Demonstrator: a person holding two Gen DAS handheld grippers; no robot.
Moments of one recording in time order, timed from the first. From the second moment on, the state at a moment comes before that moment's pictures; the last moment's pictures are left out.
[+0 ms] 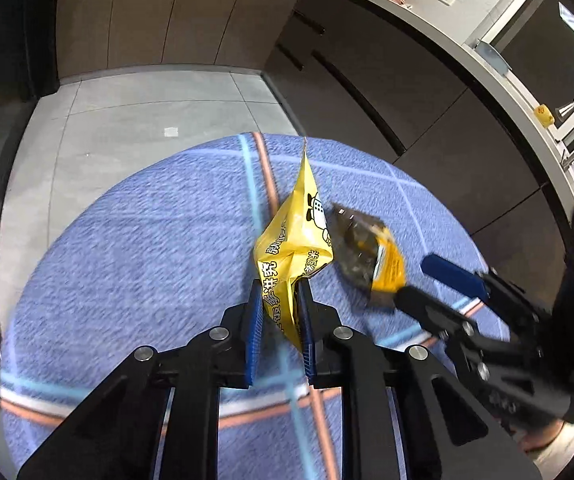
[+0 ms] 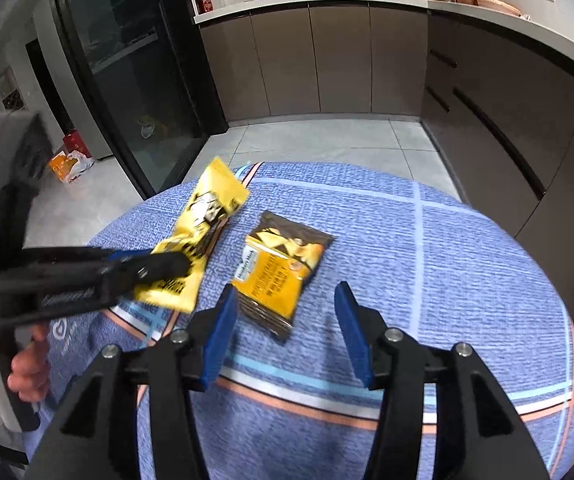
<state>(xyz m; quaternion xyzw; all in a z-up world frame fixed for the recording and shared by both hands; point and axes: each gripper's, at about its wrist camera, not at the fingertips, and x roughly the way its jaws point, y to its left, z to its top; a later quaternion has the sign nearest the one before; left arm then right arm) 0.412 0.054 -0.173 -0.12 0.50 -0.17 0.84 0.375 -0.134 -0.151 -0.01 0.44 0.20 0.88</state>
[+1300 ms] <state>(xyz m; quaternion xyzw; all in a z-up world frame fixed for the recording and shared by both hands) 0.345 0.041 -0.152 -0.04 0.48 -0.15 0.86 0.344 -0.135 -0.153 -0.02 0.47 0.21 0.86</state>
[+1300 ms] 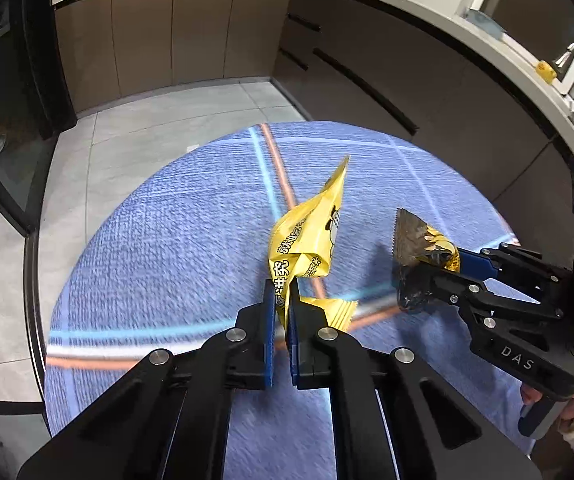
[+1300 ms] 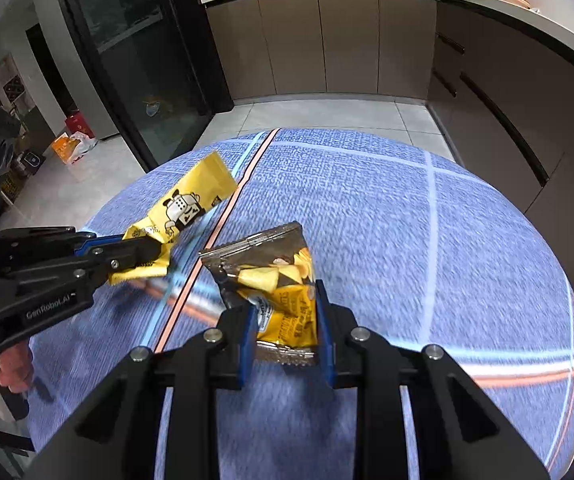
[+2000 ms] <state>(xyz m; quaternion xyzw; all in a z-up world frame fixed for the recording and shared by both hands) 0.202 -0.036 -0.052 -0.01 0.41 -0.25 0.88 0.188 -0.266 -0.069 0.04 0.40 0.18 0.90</state>
